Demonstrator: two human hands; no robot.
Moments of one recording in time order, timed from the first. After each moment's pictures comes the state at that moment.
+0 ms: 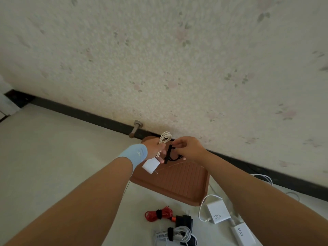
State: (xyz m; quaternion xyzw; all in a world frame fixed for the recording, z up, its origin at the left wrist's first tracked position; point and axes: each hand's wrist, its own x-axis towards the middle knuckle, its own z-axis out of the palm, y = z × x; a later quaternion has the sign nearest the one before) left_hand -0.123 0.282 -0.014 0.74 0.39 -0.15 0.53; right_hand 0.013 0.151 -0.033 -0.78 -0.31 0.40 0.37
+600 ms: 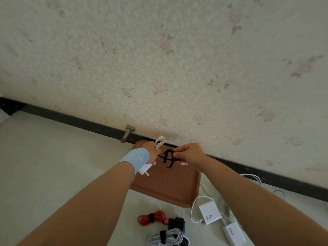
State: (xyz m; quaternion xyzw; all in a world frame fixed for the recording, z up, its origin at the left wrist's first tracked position) left_hand -0.101 0.262 -0.009 0.81 0.43 -0.19 0.35; right_hand 0.025 0.122 -0.026 -0.76 -0.17 0.45 0.44
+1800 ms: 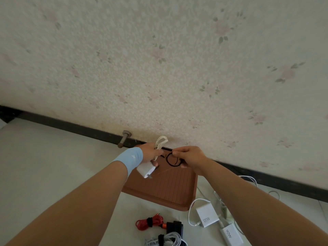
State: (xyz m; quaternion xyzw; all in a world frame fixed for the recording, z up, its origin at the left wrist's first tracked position) left_hand -0.097 0.268 0.010 0.76 0.38 -0.18 0.49; right_hand 0.029 0.113 -0.018 -0.73 -0.12 0.45 0.50
